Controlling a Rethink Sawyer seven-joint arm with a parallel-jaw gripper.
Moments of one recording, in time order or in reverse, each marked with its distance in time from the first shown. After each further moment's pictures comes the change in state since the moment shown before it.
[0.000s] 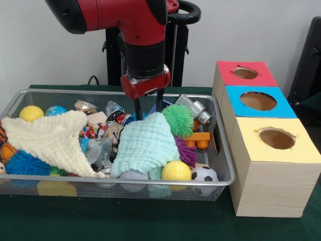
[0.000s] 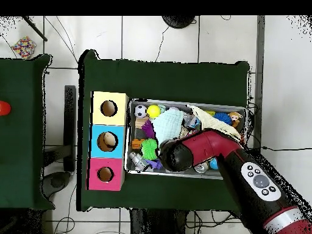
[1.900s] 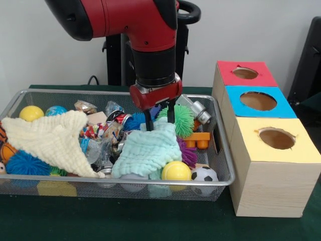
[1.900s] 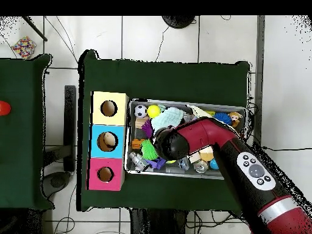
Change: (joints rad) arm 0.011 0.040 0.055 -0.078 -0.003 0.000 0.000
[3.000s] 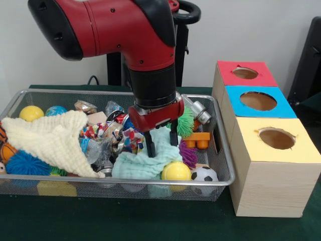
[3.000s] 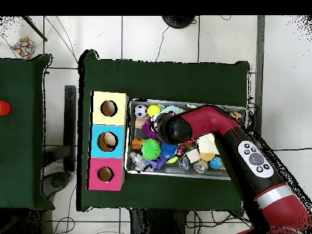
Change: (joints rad) arm -0.002 0.095 0.034 -0.154 0.000 0.017 -0.050
